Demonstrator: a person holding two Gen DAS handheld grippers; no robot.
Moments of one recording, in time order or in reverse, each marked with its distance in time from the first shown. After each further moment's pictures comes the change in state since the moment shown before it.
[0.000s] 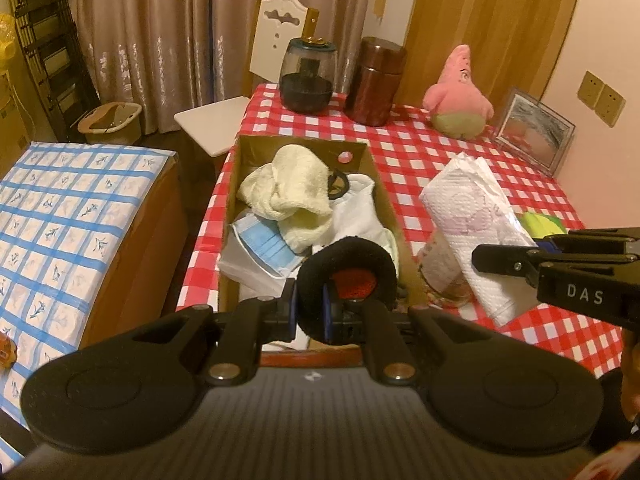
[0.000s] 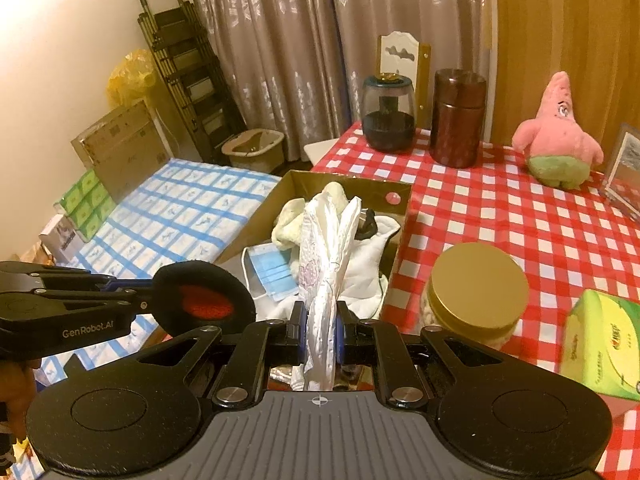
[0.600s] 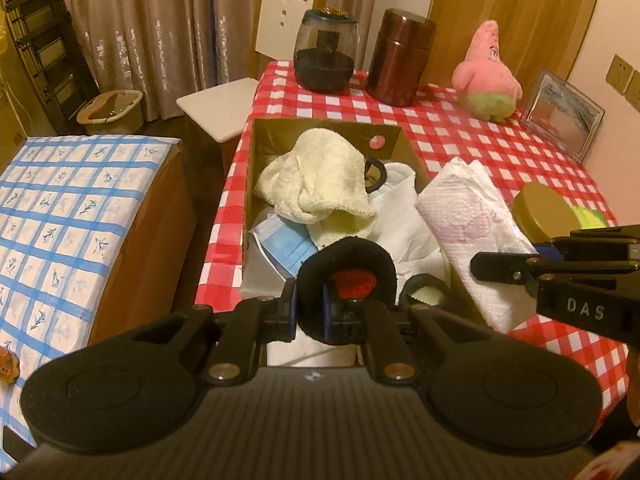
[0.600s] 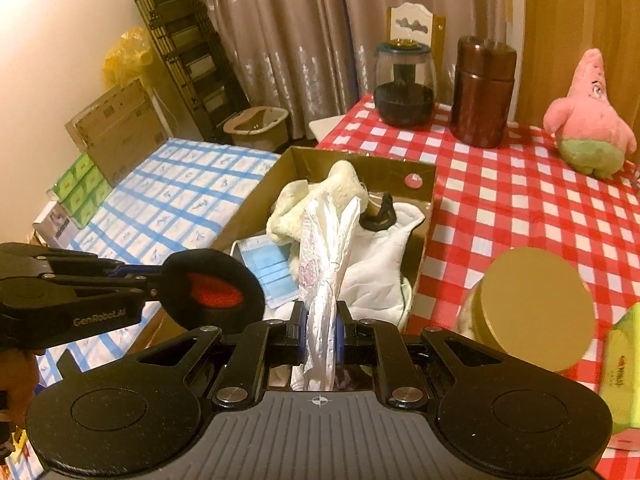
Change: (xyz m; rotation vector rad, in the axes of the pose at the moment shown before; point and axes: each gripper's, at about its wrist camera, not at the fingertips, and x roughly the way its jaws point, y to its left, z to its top) left arm 0.072 0.029 0.021 0.028 0.064 0.020; right arm 0.074 -0.001 0.010 0.004 0.071 0.017
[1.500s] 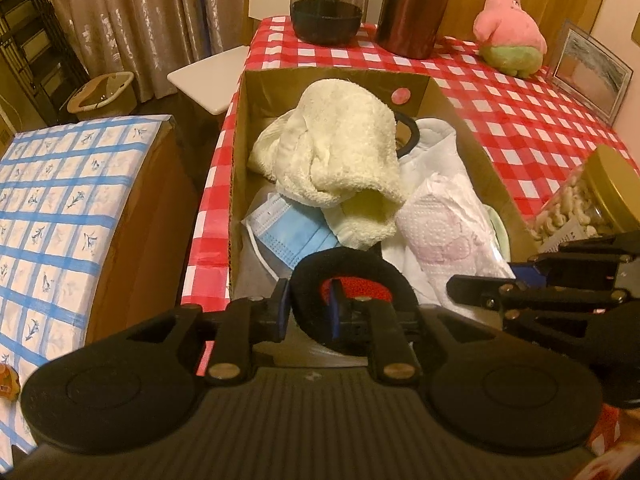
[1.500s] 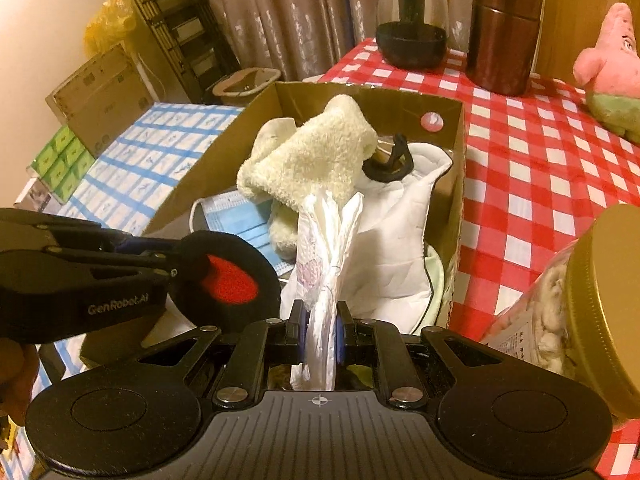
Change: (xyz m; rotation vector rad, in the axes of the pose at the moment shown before) left arm 0.087 0.006 0.006 0.048 0.098 0.031; right arm 0.086 -0.009 -0.005 0.015 0.111 -0.014
